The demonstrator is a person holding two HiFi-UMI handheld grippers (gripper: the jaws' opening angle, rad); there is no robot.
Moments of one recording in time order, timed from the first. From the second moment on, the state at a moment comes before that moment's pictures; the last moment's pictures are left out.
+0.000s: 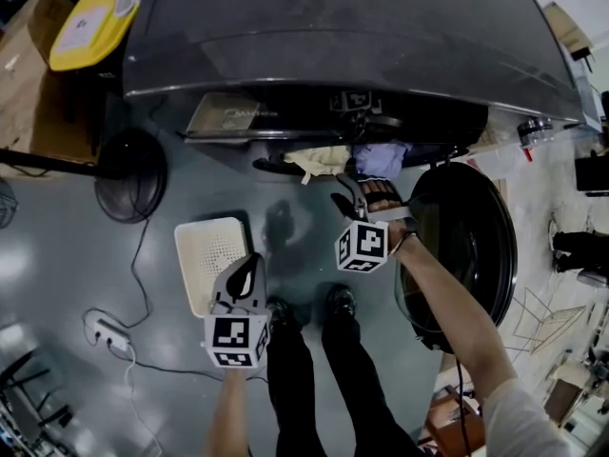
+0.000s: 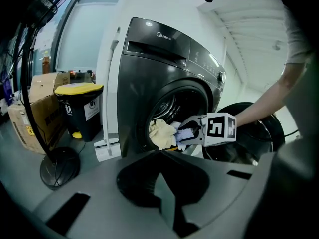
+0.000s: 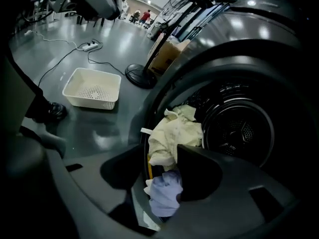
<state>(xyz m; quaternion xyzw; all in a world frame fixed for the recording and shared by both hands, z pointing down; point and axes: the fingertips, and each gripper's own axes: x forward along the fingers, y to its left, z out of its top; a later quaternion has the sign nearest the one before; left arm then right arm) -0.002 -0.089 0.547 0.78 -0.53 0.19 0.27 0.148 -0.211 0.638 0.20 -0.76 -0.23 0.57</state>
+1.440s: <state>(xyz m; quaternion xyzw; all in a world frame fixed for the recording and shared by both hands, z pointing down) -0.050 -0.067 0.595 0.75 -0.56 0.19 0.29 0.128 -0.307 0.747 0.19 -0.69 -0.25 0.65</state>
